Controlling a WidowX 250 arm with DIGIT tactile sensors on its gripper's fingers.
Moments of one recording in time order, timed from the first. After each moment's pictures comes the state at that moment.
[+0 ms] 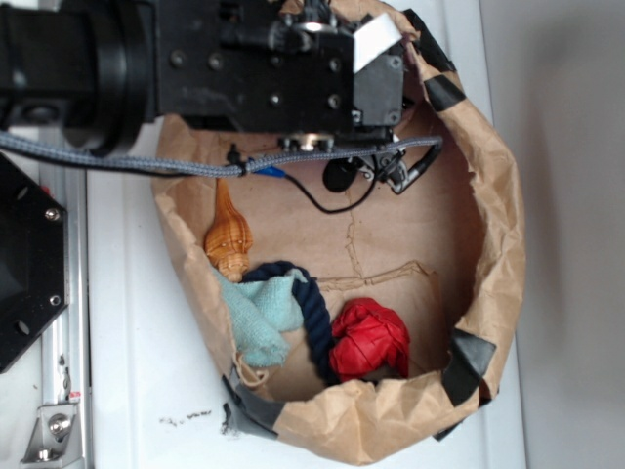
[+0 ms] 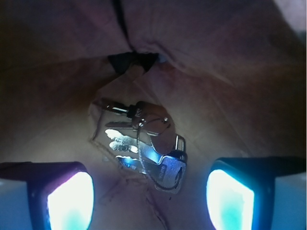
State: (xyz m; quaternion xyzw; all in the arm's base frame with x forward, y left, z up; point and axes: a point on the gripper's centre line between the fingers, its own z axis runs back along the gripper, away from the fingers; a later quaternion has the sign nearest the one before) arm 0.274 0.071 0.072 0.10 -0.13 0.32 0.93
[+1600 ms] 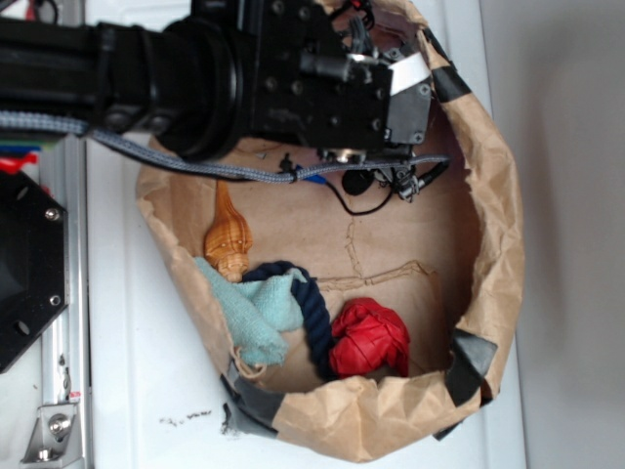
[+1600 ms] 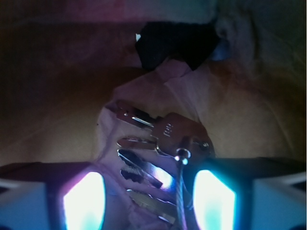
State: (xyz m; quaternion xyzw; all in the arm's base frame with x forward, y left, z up) arm 0.295 0.075 0.038 0.11 -0.14 0.26 0.95
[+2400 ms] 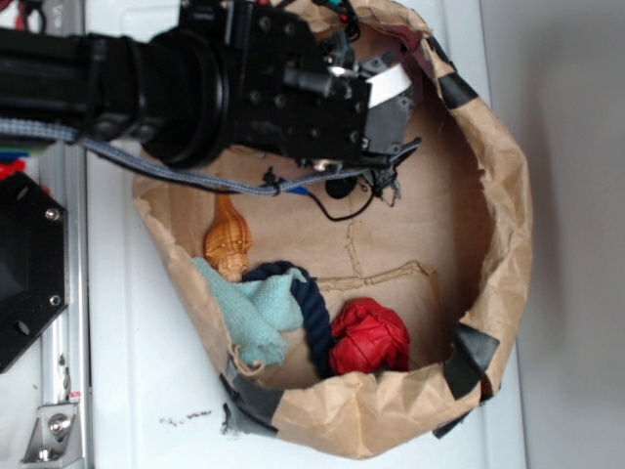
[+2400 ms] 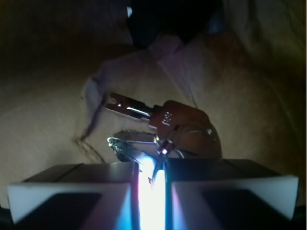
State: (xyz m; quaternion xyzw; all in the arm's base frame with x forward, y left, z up) arm 0.284 0.075 0.029 0.12 -0.13 0.25 0.95
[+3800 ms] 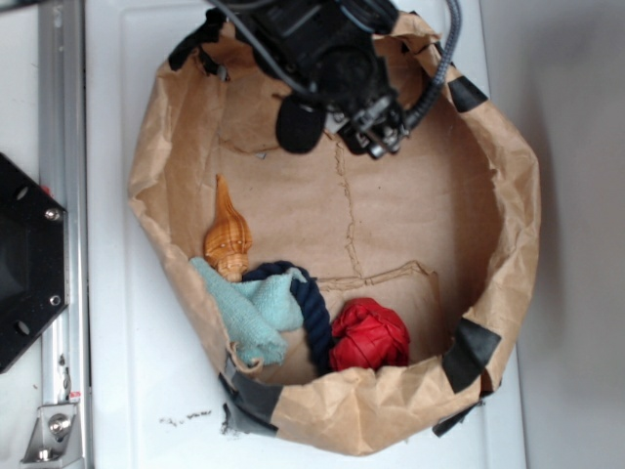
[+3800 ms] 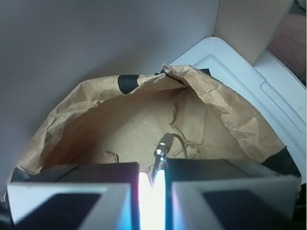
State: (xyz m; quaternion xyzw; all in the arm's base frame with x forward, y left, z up) arm 0.262 0.049 0.182 -0.09 -0.15 0.29 0.94
